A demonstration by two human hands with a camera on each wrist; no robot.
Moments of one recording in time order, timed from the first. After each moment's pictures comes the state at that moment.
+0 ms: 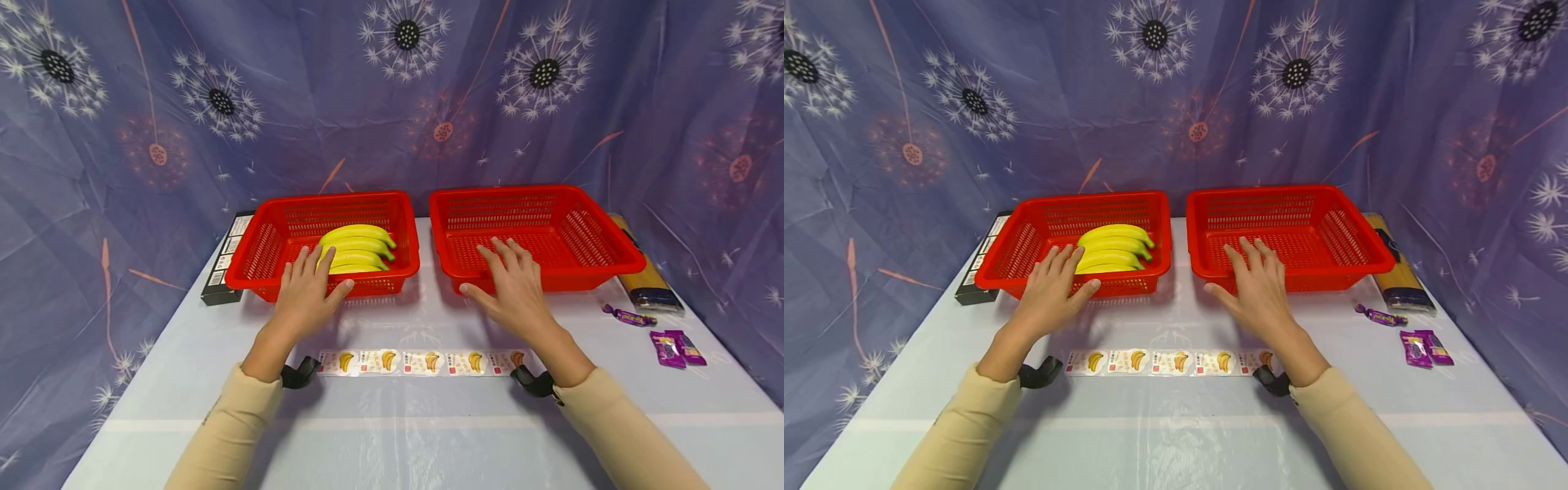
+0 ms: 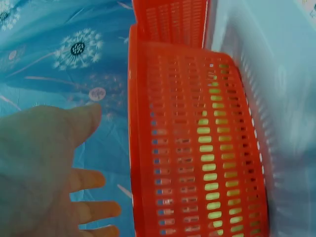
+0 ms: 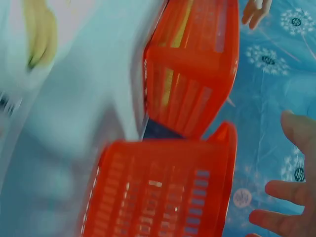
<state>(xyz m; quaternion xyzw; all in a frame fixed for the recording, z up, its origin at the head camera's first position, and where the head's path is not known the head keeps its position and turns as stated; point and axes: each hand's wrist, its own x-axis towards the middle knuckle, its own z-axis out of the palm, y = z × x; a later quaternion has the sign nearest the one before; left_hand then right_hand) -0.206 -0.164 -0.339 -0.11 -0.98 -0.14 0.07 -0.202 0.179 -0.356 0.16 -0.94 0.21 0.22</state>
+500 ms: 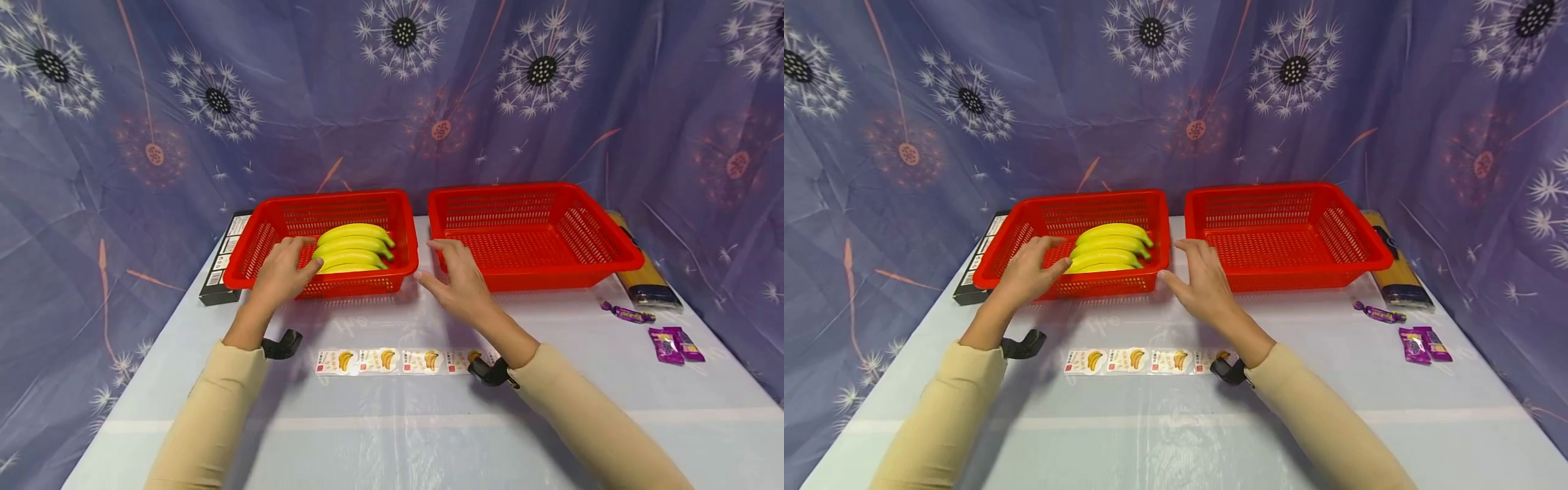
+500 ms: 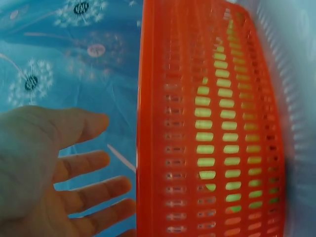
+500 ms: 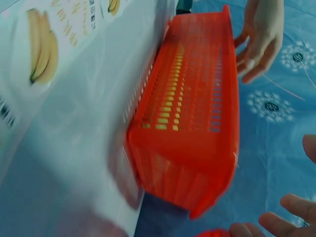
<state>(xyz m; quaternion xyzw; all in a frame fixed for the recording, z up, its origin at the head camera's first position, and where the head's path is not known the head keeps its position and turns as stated) -0.238 -0.197 -0.322 -0.10 -0.96 -0.24 0.09 -0.214 0.111 -0.348 0.20 -0.88 0.39 0.18</state>
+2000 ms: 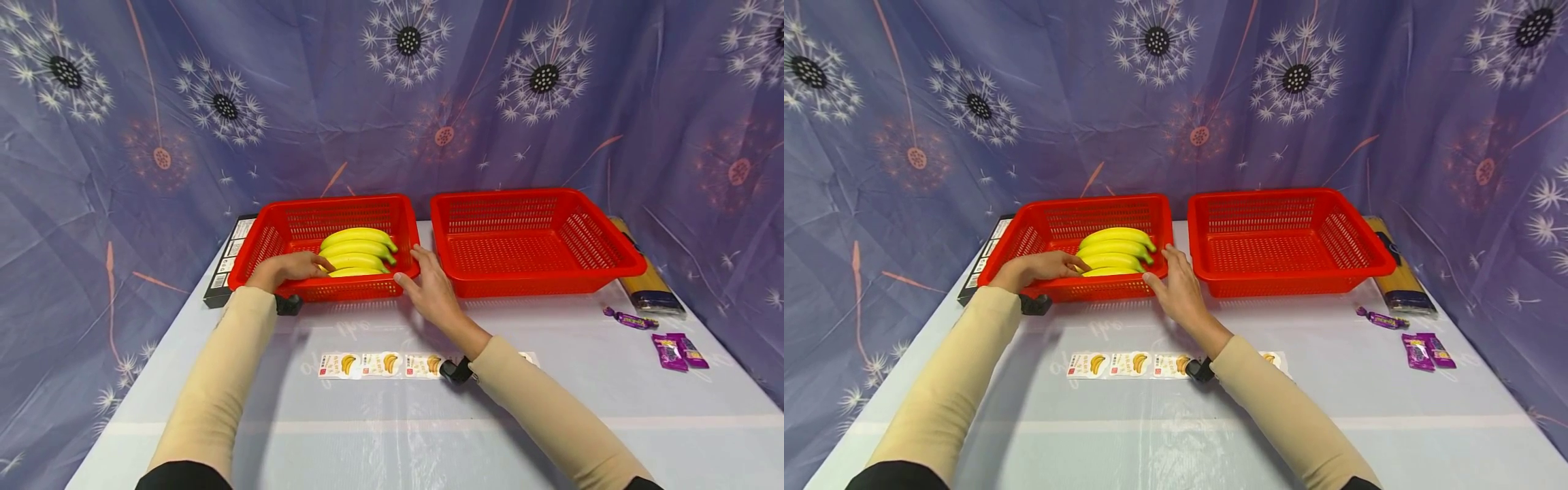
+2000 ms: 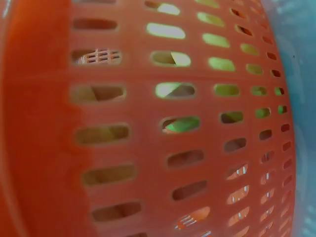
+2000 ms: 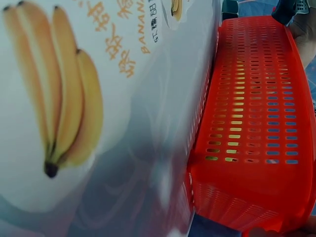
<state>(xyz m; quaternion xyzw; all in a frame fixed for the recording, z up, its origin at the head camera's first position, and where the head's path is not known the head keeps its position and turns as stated) -0.315 -0.221 -0.337 -0.14 -0.92 -0.23 -0.27 -0.245 0.065 -0.388 0.15 -0.88 0.42 0.15</state>
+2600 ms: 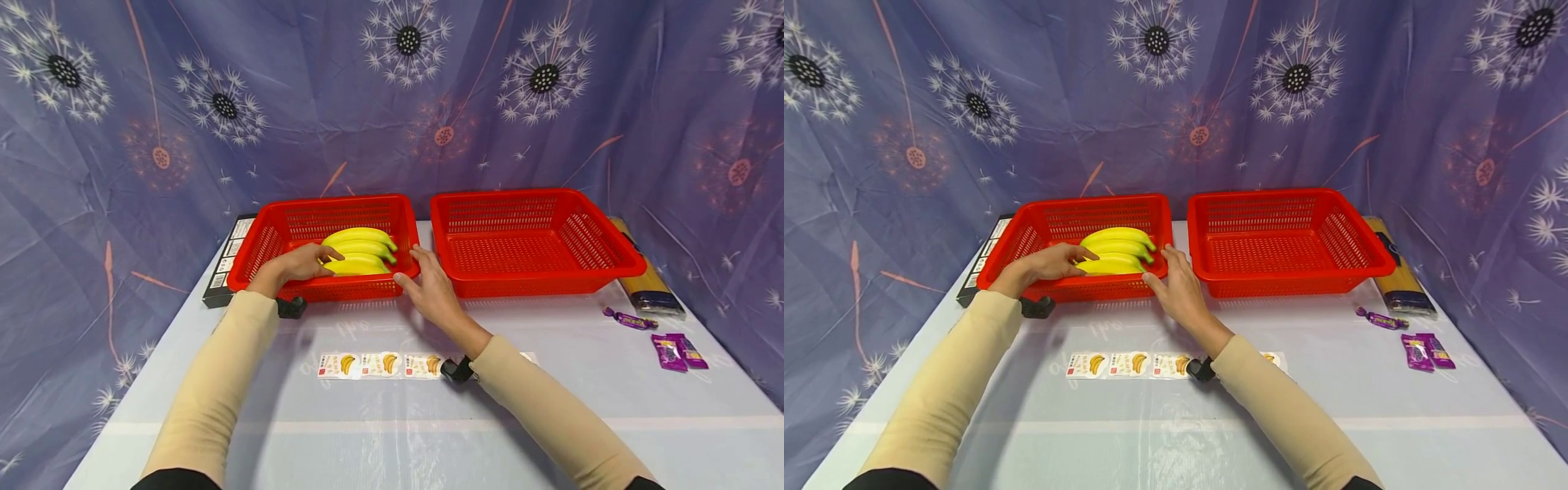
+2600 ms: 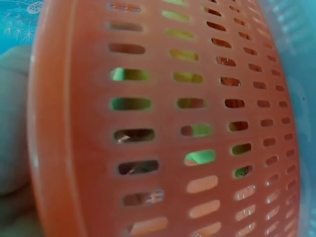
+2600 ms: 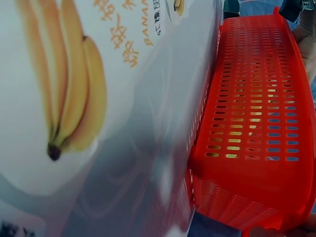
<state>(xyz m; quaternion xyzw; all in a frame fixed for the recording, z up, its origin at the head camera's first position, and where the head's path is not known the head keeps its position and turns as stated) -0.309 -0.206 -0.330 -0.19 -0.93 -0.24 -0.18 -0.245 0.066 -0.386 0.15 -0.88 0.42 0.15</state>
